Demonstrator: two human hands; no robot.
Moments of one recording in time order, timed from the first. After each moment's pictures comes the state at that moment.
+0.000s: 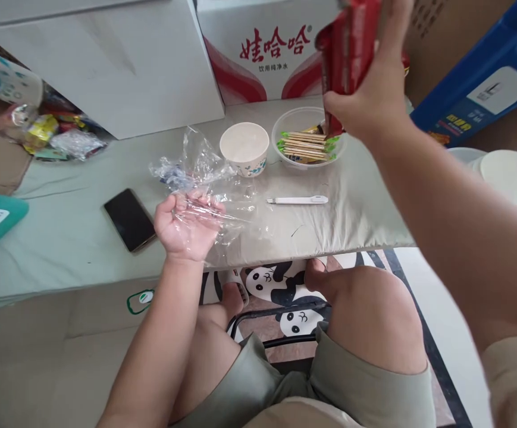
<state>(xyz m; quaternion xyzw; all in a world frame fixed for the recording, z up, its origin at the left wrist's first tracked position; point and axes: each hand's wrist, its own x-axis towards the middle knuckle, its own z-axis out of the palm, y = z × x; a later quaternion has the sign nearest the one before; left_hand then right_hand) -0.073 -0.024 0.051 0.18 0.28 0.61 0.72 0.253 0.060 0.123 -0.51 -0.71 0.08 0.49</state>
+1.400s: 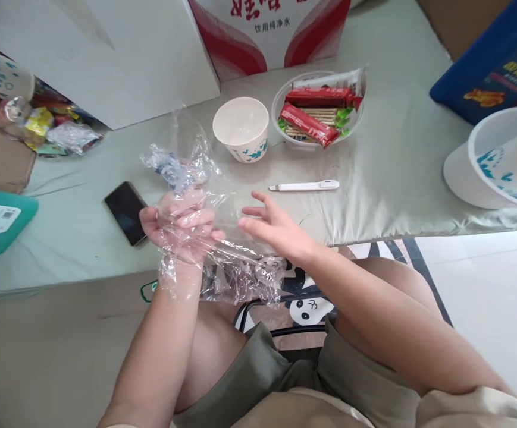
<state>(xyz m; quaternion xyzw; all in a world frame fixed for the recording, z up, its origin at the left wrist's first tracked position) -0.083 -0.037 0.037 0.18 0.37 0.55 0.73 0.109 -0.078 0.011 -0.47 -0.37 0.69 0.41</state>
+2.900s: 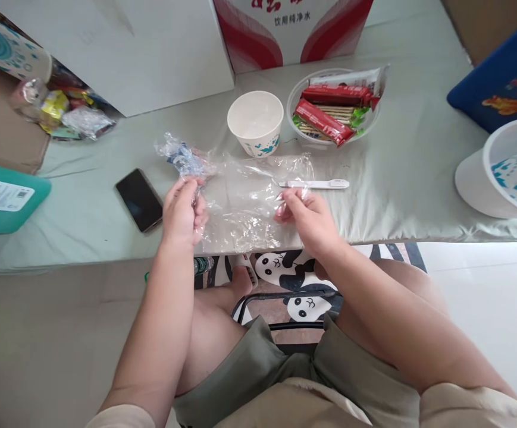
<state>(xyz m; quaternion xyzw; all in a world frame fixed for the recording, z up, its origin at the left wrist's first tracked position) -0.094 -0.023 0.045 0.32 0.59 0.50 0.55 0.129 -0.071 0.014 -0.54 -0.30 0.59 0.53</state>
